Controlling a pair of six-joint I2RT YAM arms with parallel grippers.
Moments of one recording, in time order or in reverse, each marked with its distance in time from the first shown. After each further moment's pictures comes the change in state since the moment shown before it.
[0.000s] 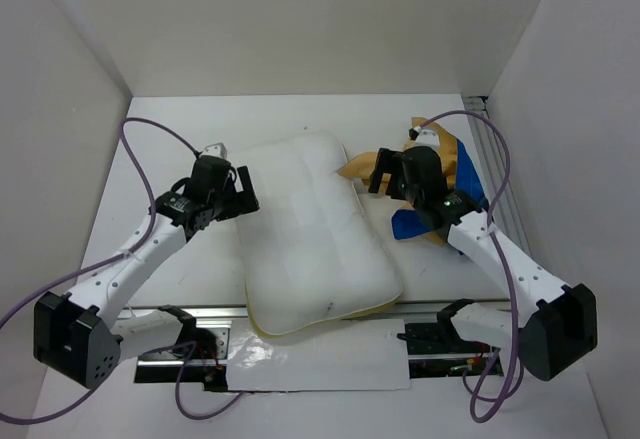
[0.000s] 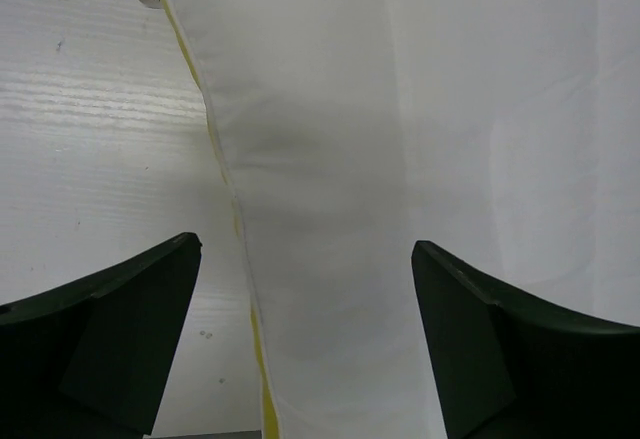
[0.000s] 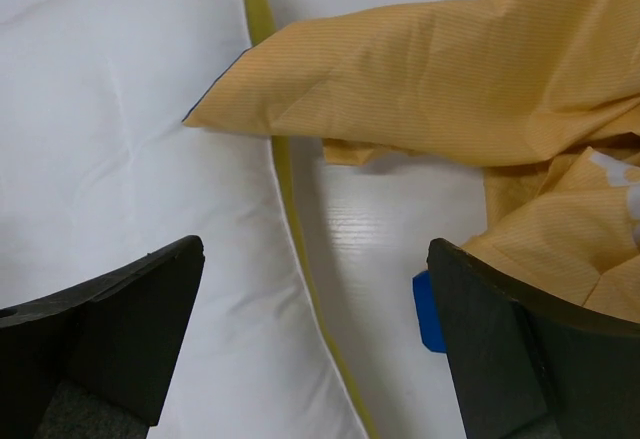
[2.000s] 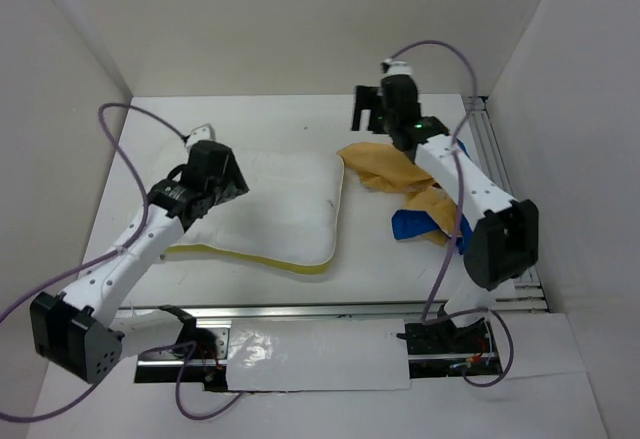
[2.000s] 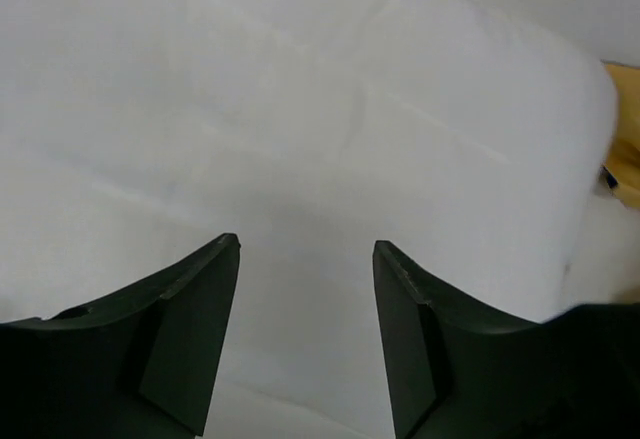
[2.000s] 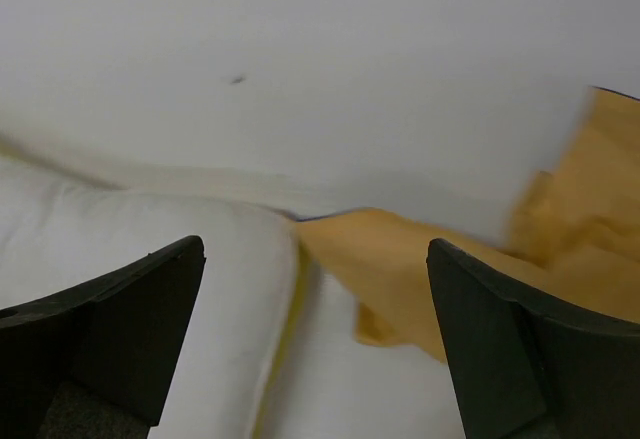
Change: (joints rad) left arm 0.022 -0.032 0.100 -0.090 -0.196 -0.135; right arm 0.003 0.608 0.643 0.049 -0.144 -0.218
